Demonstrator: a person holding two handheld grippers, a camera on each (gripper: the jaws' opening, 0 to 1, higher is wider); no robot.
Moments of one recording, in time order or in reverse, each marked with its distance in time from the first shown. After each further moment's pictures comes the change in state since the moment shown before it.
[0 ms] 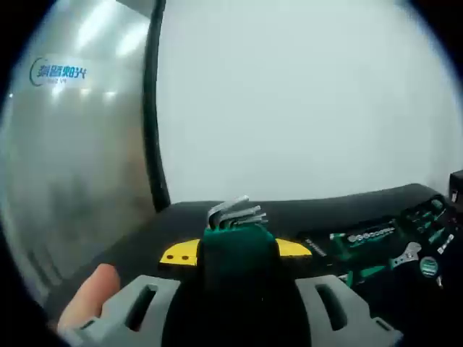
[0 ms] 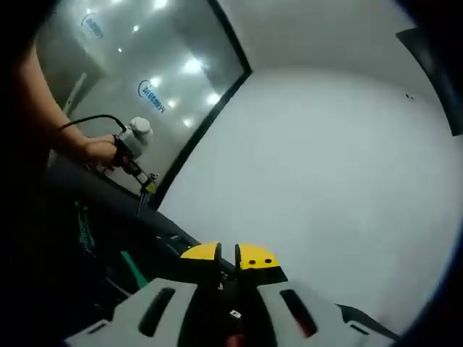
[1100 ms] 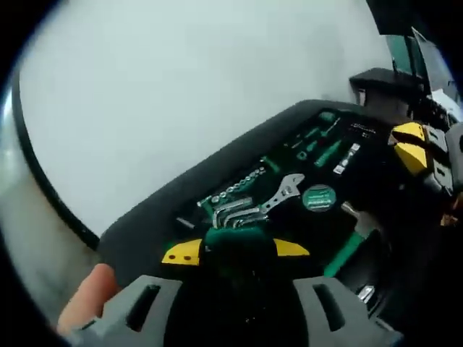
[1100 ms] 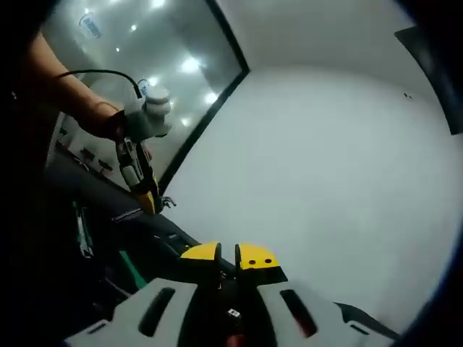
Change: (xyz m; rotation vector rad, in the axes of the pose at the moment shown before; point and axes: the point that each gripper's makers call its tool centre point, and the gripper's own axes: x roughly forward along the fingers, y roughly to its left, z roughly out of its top) left arm -0.060 -0.155 -0.027 0.461 0.279 -0.564; right arm -0.004 -0.003 0.001 0.003 0.005 -0.012
